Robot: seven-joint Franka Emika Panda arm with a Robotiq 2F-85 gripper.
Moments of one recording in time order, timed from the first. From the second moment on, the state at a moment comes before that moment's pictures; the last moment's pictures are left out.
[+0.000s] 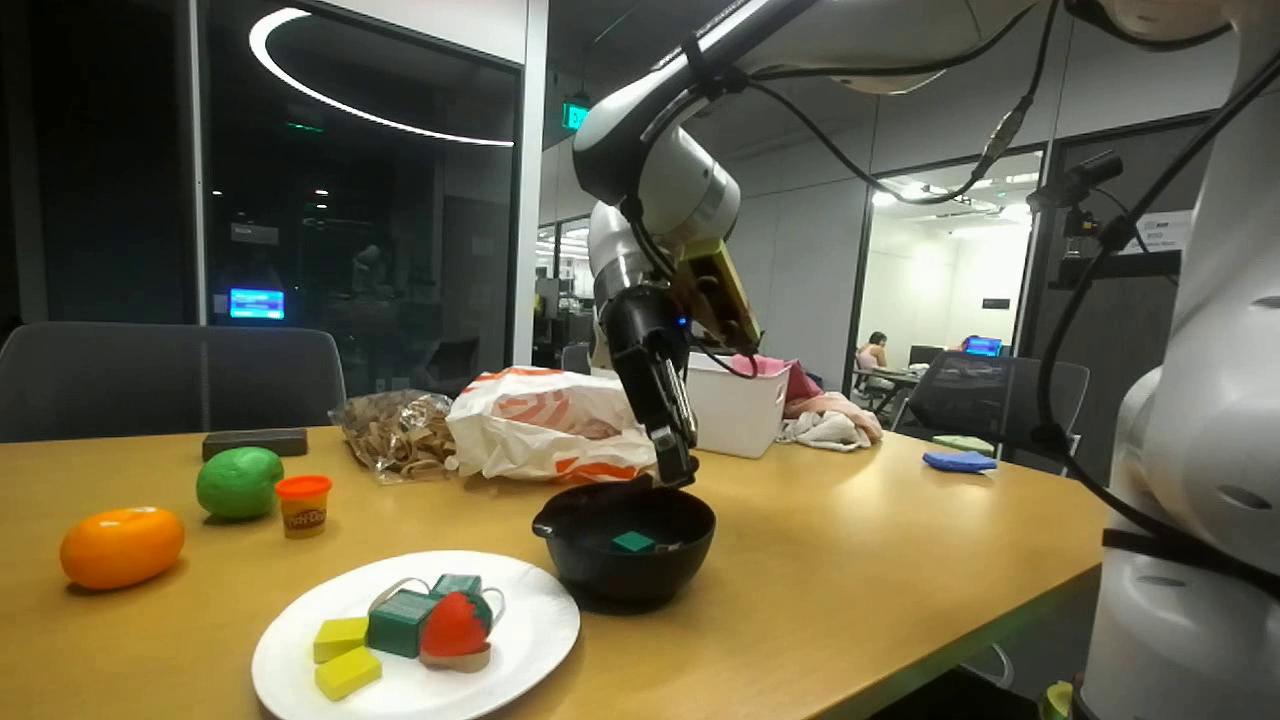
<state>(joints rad) 0.04 -0.09 0.02 -2.26 0.46 1.47 -0.36</state>
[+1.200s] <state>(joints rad) 0.02 -0.20 0.00 -2.25 0.24 1.48 -0.24</state>
